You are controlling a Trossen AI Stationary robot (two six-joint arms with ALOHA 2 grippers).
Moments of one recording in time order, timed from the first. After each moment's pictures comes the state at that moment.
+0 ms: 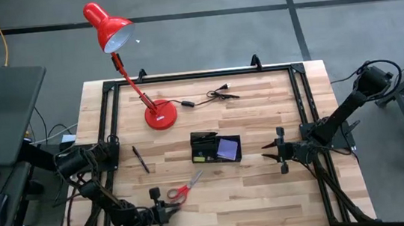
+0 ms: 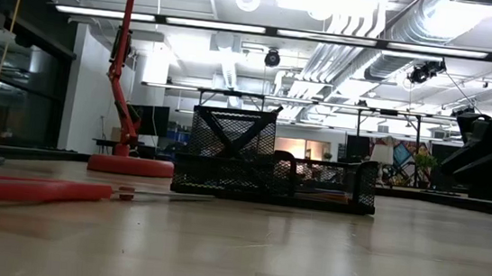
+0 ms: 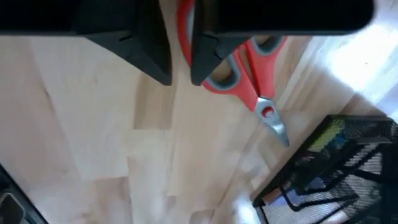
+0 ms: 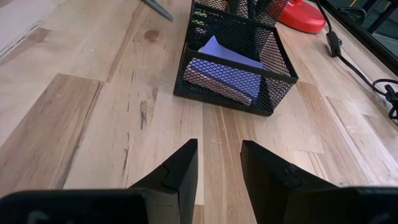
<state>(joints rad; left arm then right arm) -0.93 1.98 0.86 0.05 -1.07 -0.79 0.70 1.06 0.01 0.44 0.72 0.16</state>
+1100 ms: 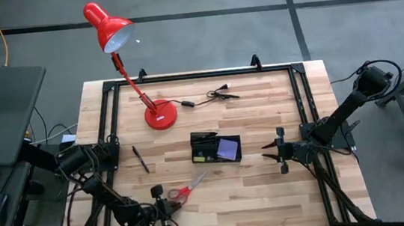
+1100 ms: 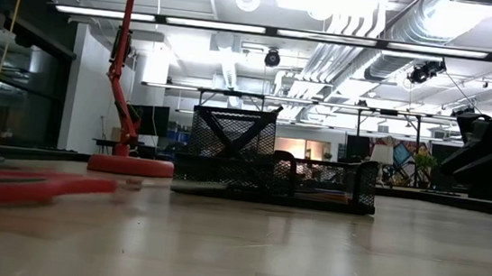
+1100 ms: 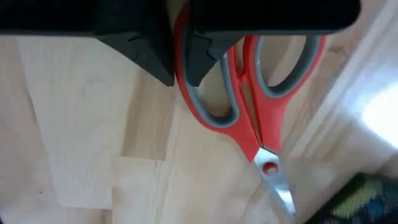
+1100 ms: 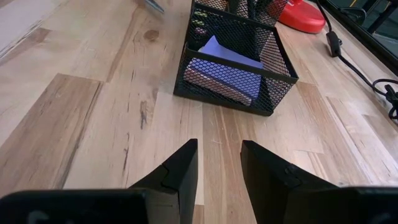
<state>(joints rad) -0.86 1.98 0.87 -0.07 -0.86 -0.99 0.71 1.06 0.01 0.44 0.72 0.16</state>
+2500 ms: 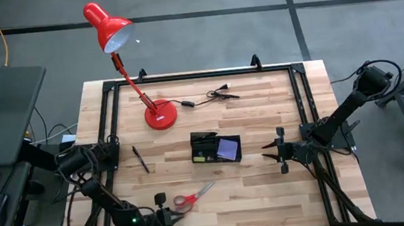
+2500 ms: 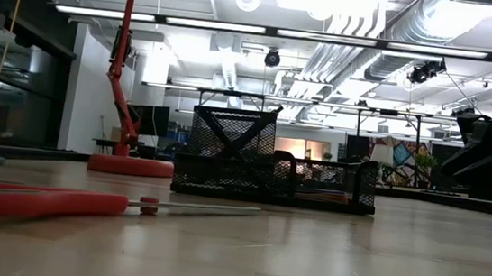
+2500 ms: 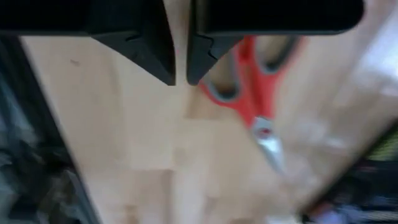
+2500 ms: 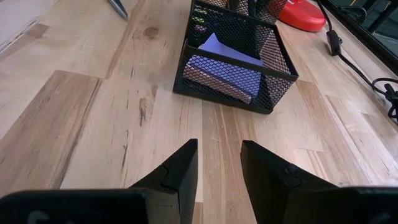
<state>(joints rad) -0.90 1.97 0.92 0.09 -0.92 -0.78 0.71 1.06 0.01 0.43 0.72 0.16</state>
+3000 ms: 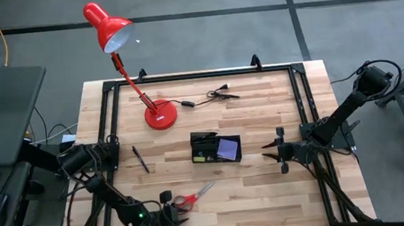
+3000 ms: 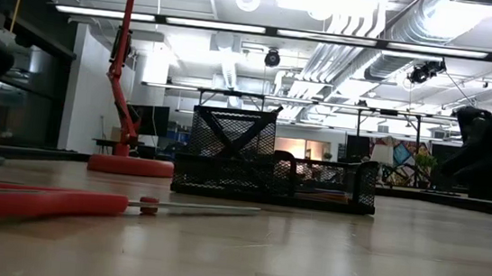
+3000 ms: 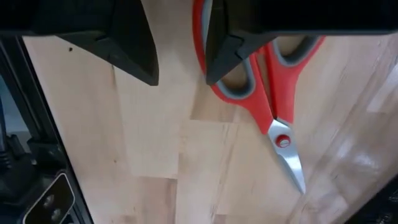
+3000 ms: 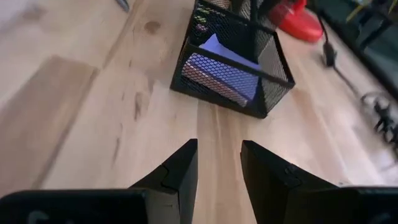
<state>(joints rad) -0.83 1.97 0.92 0.13 -0.78 -0.77 0.70 1.06 0.01 0.43 0.73 0.08</state>
